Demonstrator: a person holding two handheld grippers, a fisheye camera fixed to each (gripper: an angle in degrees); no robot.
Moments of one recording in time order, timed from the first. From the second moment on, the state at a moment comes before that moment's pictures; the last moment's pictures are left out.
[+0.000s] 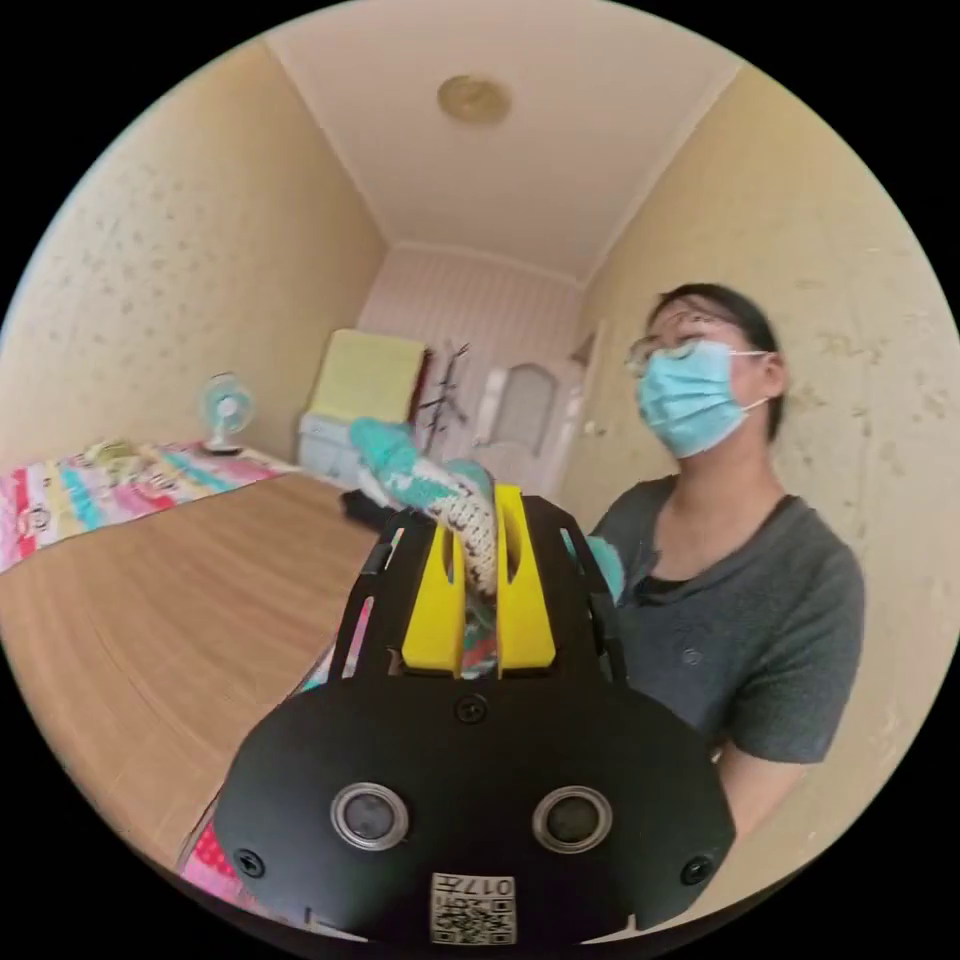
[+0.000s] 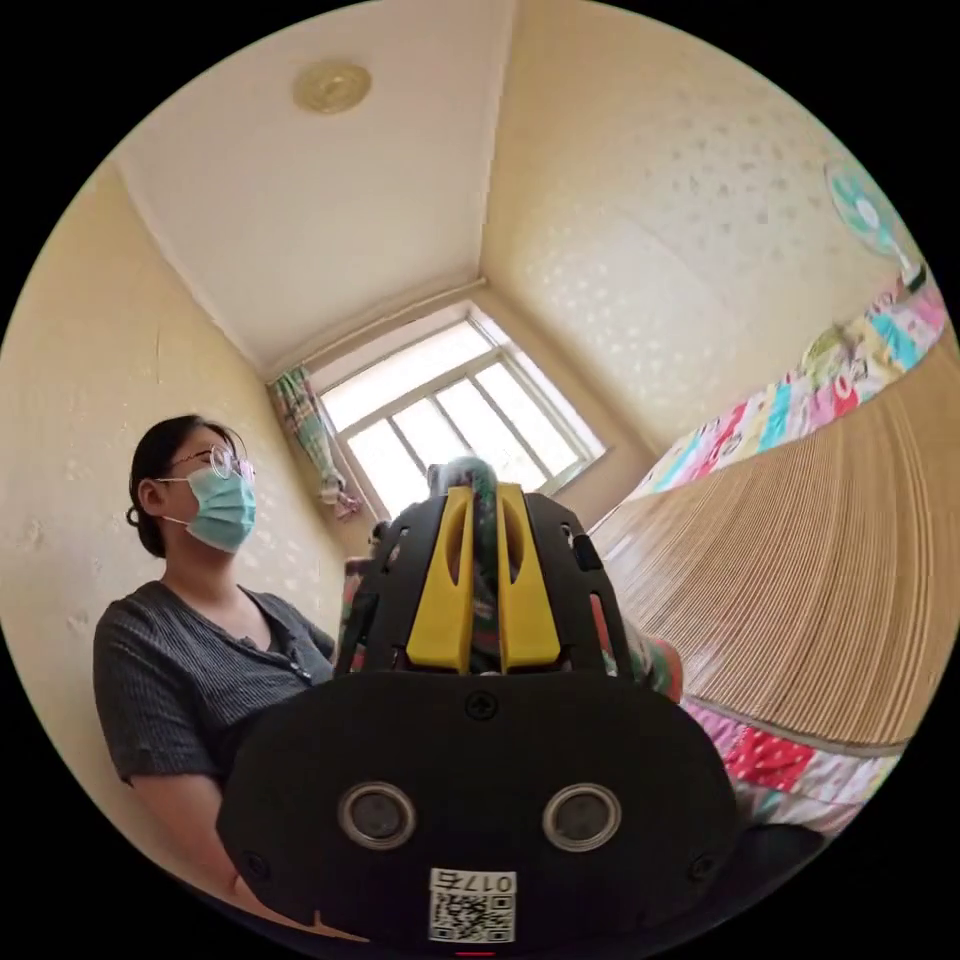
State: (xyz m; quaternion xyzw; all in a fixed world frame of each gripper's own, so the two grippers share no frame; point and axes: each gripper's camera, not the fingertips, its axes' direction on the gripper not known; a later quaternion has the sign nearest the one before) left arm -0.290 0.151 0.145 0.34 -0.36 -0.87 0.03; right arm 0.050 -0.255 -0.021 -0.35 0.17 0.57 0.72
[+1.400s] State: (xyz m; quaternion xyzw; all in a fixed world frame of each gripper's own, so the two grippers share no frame) left arm -0.128 0.402 0.353 -0.11 0.10 -0.96 -0.22; right arm 0.180 0.168 0.228 -0.77 0.35 0.40 0.36
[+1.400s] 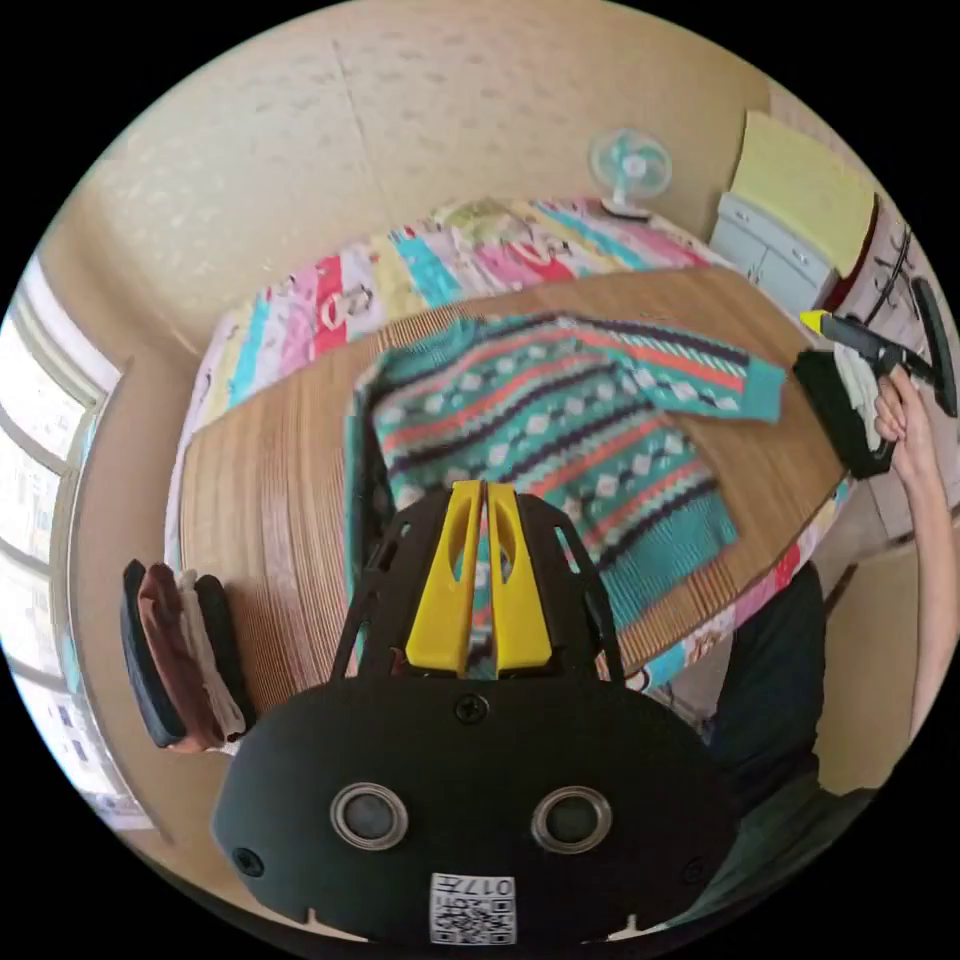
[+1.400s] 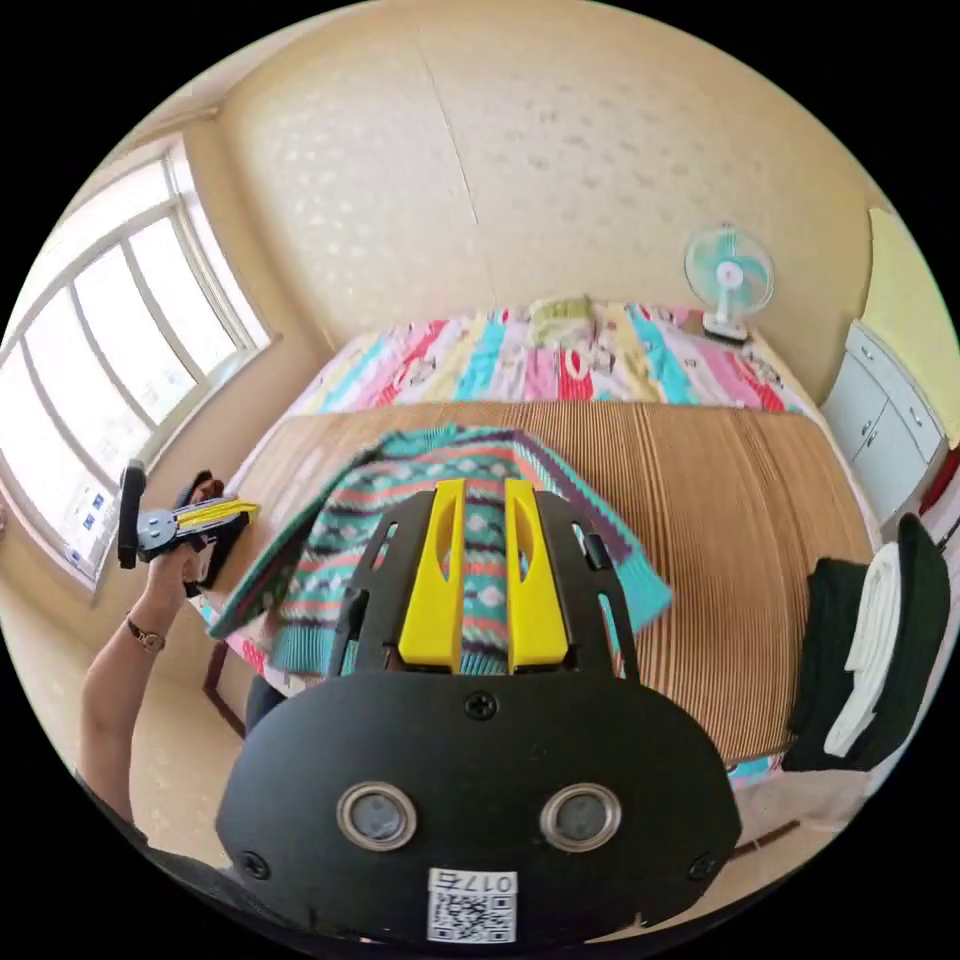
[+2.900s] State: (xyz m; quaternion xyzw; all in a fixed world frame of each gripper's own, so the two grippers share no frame) left arm -0.150 0.278 0.447 -0.14 0.09 -0.93 -0.34; right arm -0.066 0.200 0.239 -0.86 0.28 0.26 0.34
